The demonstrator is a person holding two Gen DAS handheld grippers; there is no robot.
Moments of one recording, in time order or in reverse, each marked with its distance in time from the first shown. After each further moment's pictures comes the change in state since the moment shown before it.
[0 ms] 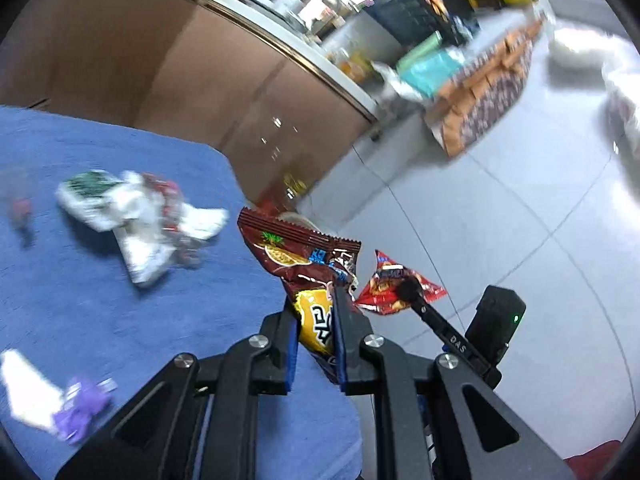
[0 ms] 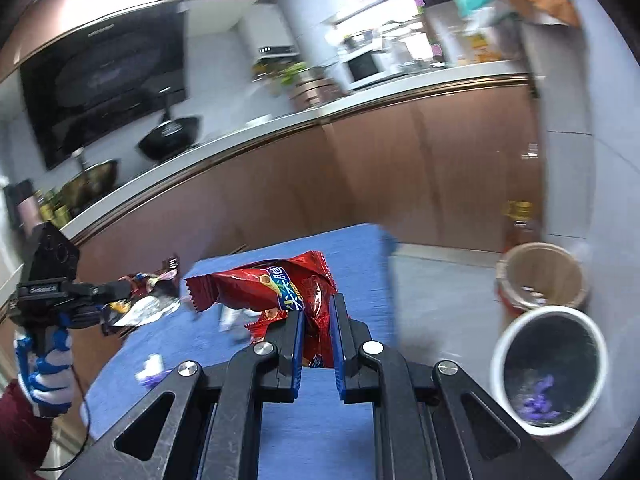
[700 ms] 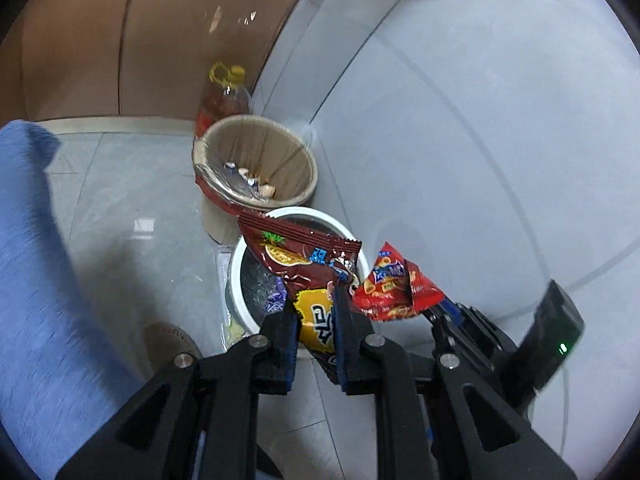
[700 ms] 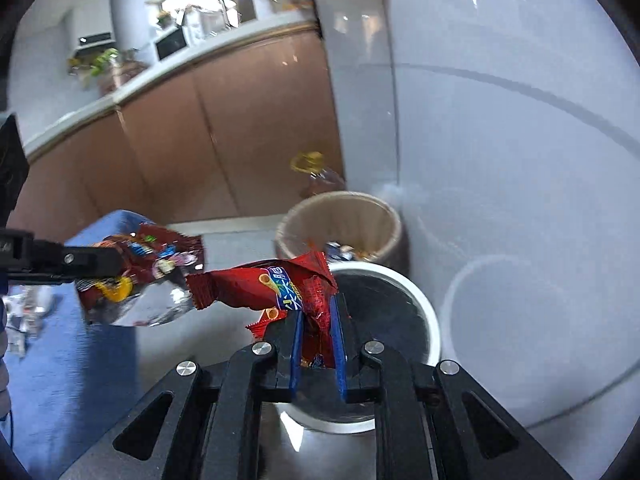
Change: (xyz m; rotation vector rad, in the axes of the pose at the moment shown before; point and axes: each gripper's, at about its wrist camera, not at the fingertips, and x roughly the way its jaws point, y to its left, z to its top) left arm 0.404 -0.114 0.017 0.236 0.471 0.104; right arm 0.012 -0.206 -0.035 0.185 0.110 -0.598
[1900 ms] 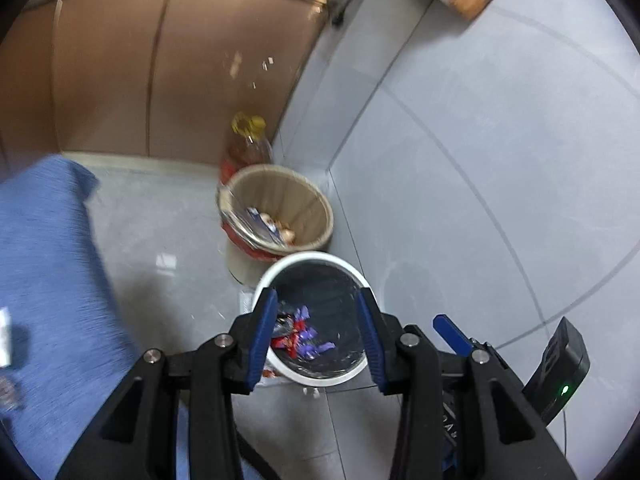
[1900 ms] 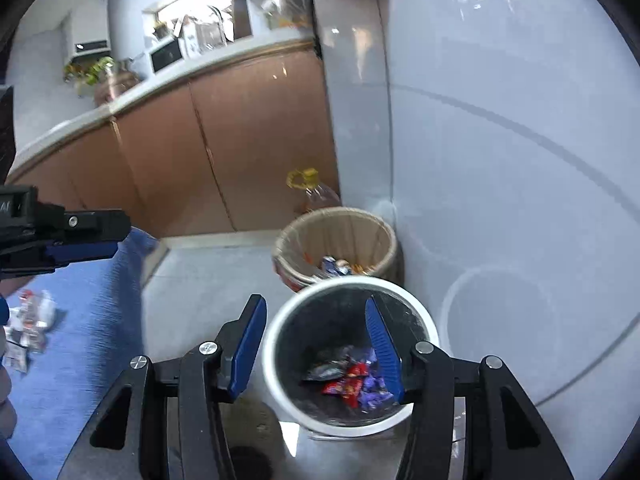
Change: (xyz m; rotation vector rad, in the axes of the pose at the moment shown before) left arm -0.084 -0.009 -0.015 -0.003 -0.220 0.073; right arm -0.043 0.037 0.011 -0.002 -0.078 -0.023
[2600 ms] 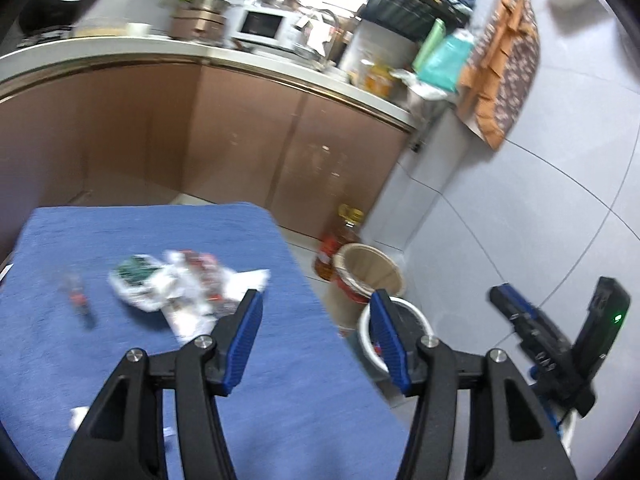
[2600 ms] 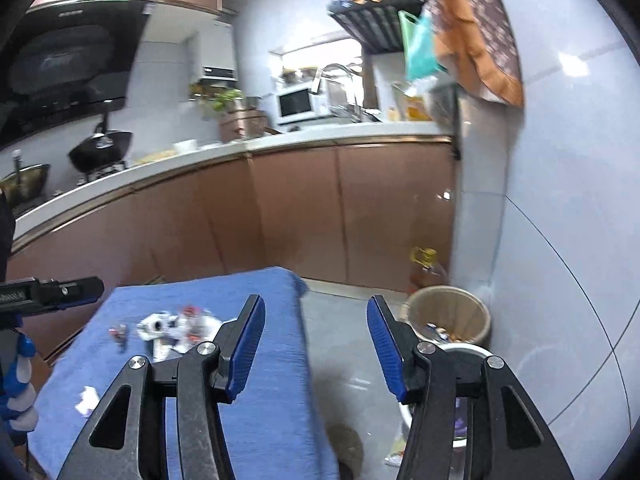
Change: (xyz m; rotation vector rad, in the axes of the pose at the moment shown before) left arm -0.298 0.119 -0.116 -0.135 -0.329 0.217; right arm -0.156 0.150 0.021 -0.201 -0.186 0.301
